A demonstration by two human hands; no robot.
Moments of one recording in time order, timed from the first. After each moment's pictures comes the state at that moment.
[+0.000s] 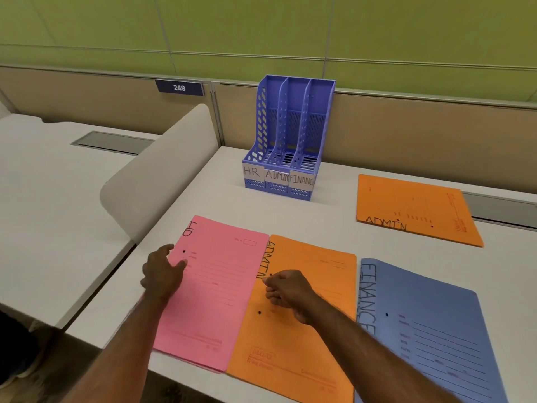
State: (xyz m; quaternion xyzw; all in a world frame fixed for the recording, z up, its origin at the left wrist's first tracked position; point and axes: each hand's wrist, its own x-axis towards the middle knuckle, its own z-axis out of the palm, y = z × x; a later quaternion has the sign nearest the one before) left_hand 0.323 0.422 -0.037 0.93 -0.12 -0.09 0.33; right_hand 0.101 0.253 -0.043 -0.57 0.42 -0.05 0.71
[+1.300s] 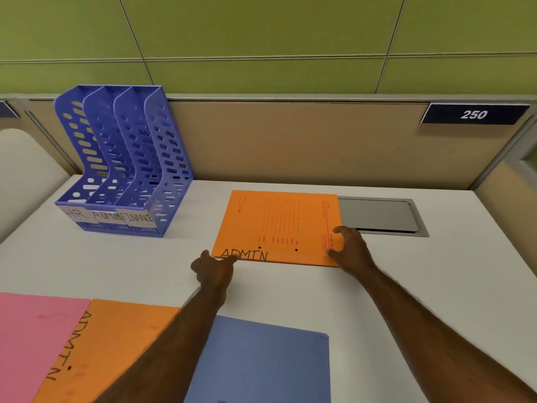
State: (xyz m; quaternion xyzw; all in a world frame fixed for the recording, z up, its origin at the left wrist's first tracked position) left_hand 0.049 -0.026 -0.072 0.85 -0.07 -0.27 0.44; right_hand -0.184 -0.204 -0.077 -0.77 0.54 -0.13 0.31
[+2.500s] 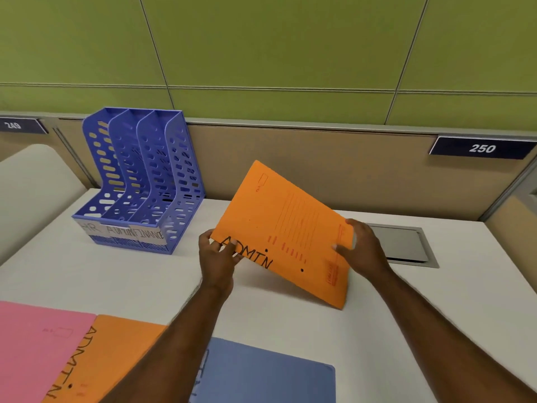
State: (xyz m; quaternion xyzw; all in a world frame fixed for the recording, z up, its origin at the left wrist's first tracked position) left_hand 0.064 -0.048 -0.017 0.60 -0.12 -0.27 0.74; right_hand -0.173 -0.230 -0.022 -0.79 0.49 -0.22 0.29
